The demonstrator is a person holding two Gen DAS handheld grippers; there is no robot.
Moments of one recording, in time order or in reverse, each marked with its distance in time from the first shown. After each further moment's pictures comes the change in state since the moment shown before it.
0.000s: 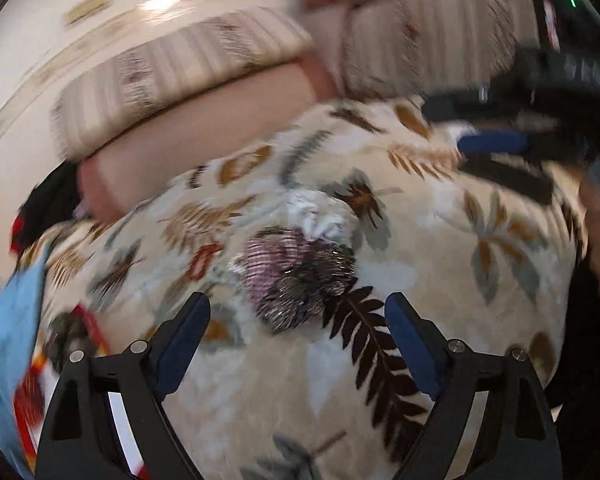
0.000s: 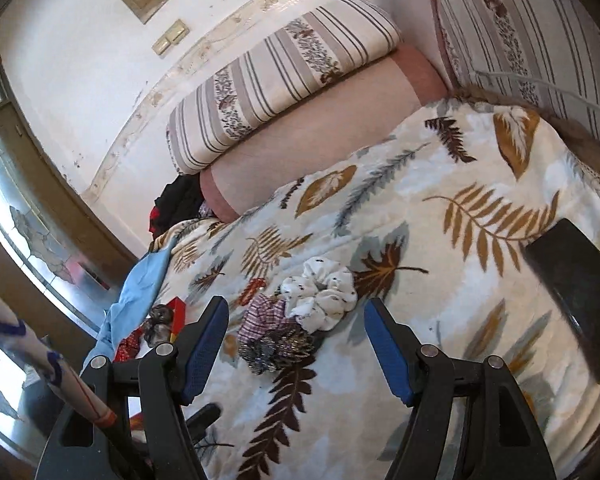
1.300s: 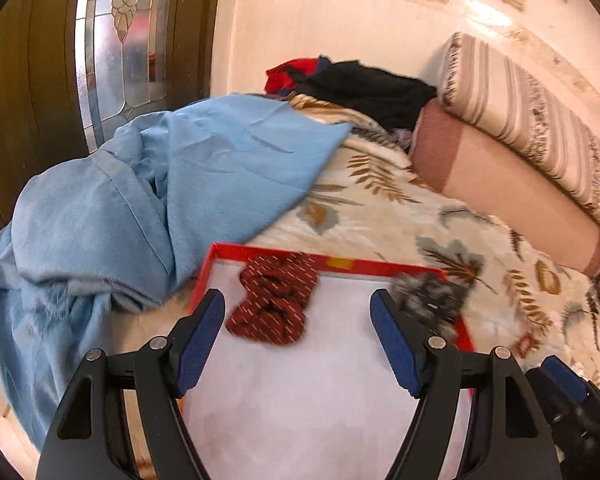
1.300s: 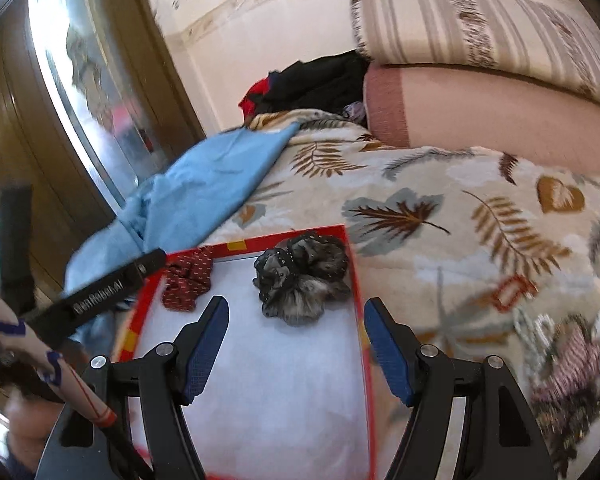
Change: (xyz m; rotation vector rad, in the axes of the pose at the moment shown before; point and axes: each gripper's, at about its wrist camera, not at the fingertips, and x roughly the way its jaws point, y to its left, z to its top) left arm -0.101 0.314 -0.153 -0.982 0.012 0.543; right arm 0.199 0.286 -0.091 -0.461 0.252 0.108
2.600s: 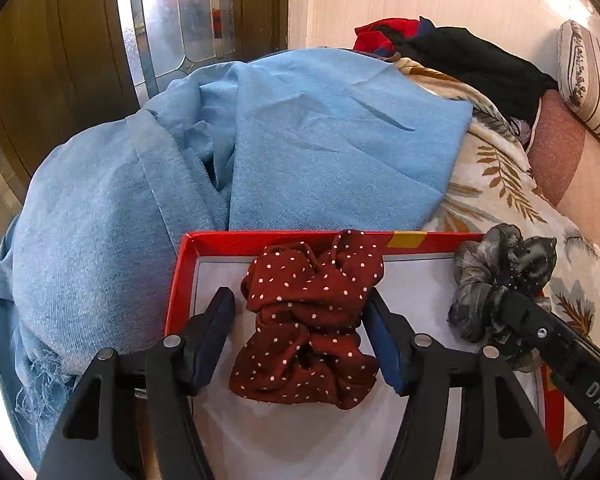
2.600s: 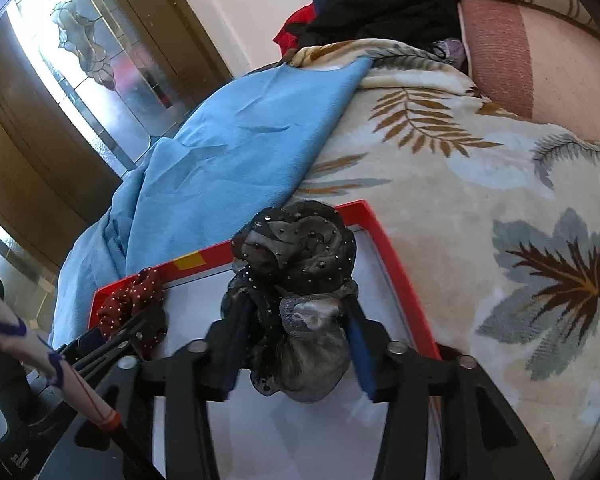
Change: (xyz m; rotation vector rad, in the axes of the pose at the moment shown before) left arm 0.120 0.077 0.046 -0.126 0.165 0.276; right arm 0.212 0.050 0.074 -0.040 0.234 0.149
